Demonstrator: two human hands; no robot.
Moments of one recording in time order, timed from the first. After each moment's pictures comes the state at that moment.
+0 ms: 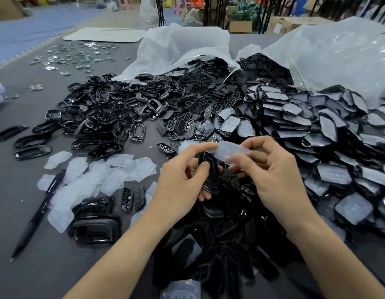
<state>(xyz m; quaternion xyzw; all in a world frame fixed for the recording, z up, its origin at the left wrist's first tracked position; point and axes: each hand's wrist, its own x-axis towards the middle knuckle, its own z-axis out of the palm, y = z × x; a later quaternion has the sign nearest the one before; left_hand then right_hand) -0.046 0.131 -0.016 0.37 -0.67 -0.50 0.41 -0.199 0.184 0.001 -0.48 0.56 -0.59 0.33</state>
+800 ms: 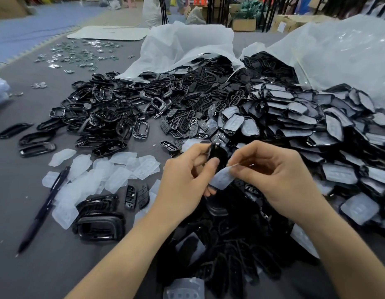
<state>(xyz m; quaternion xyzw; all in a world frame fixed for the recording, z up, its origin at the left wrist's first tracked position) -0.046 0.134 -0.019 0.37 -0.70 -0.44 0.42 -0.204 0.191 0.016 -0.61 0.52 -0.50 0.32</state>
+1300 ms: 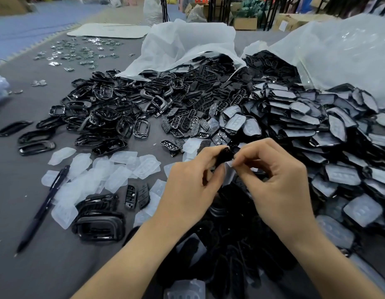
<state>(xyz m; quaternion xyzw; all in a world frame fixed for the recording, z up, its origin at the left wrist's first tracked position) -0.050 0.142 -0.013 0.36 -0.79 -0.25 0.43 -0.186 0.194 0.003 -0.62 0.56 -0.54 0.10</state>
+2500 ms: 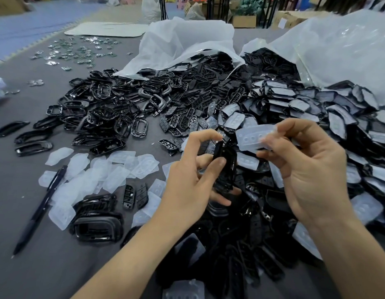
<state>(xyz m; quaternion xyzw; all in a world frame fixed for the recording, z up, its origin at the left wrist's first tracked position) -0.050 0.147 -0.006 0.30 -0.65 -0.56 0.42 -0.207 0.190 0.021 -0.39 0.44 -0.73 0.34</state>
